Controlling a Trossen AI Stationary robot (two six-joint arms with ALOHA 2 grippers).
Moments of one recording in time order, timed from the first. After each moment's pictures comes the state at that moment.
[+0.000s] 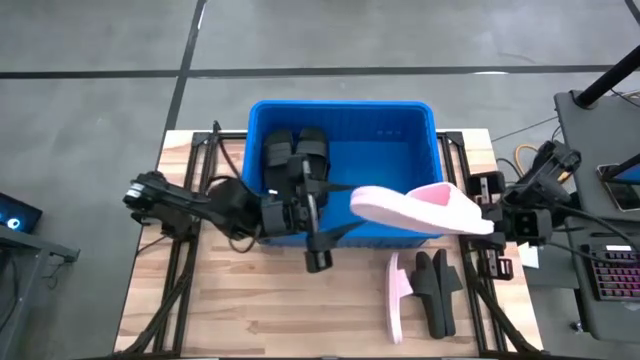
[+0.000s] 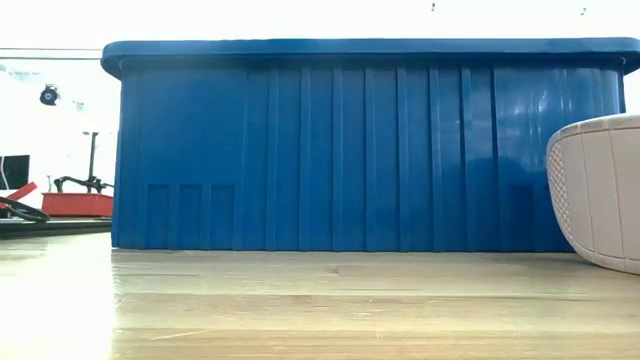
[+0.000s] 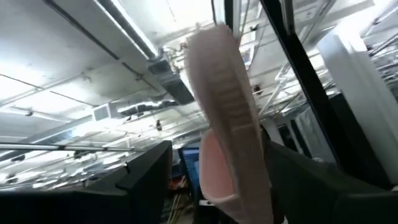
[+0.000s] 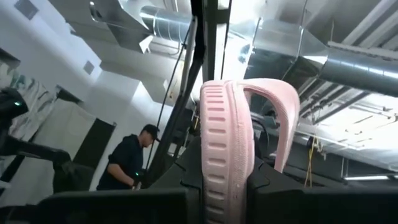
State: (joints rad) left arm -0.32 1.66 1.73 0.60 -0.26 0.52; right arm 0.77 0.86 0.87 0.69 0.32 -0.68
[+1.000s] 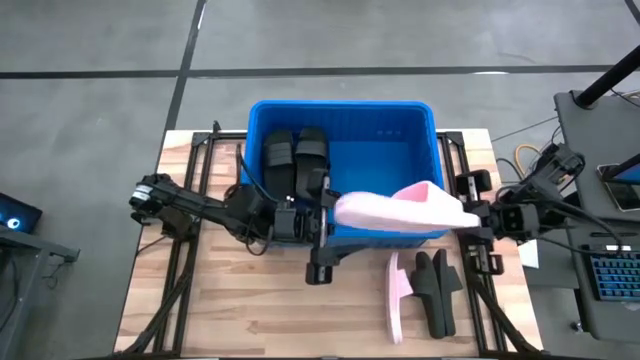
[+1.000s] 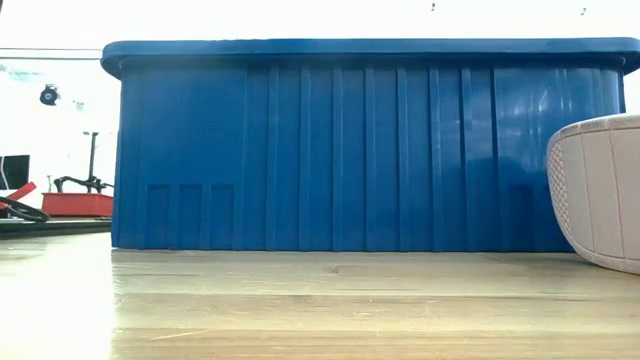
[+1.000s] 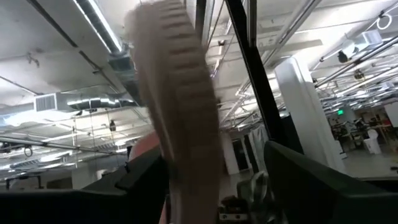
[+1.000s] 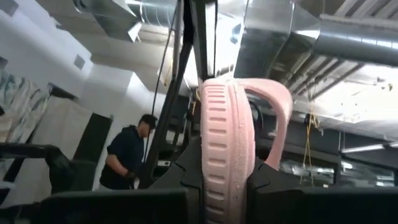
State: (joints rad) left arm -0.31 1.71 1.70 0.66 -0.10 0.32; right arm 0.69 0.85 0.83 0.67 0.35 -0.55
